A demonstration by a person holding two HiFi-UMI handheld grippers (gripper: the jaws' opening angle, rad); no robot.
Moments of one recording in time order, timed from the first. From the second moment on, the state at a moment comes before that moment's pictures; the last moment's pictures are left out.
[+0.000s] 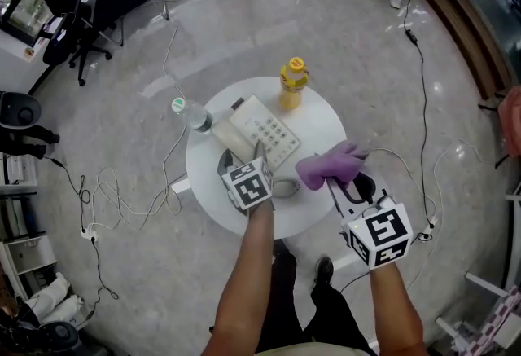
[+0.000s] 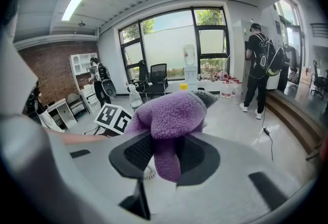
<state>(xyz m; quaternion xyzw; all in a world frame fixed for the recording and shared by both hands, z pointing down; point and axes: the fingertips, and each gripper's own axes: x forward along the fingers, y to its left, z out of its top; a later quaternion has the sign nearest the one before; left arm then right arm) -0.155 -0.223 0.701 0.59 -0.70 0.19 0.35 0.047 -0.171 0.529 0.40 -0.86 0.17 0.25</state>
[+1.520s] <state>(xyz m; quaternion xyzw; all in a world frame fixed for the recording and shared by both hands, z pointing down) -0.144 -0.128 0.591 0.66 -0.35 -0.33 0.58 -0.002 -0.141 0.541 0.35 -0.87 0.28 0.21</state>
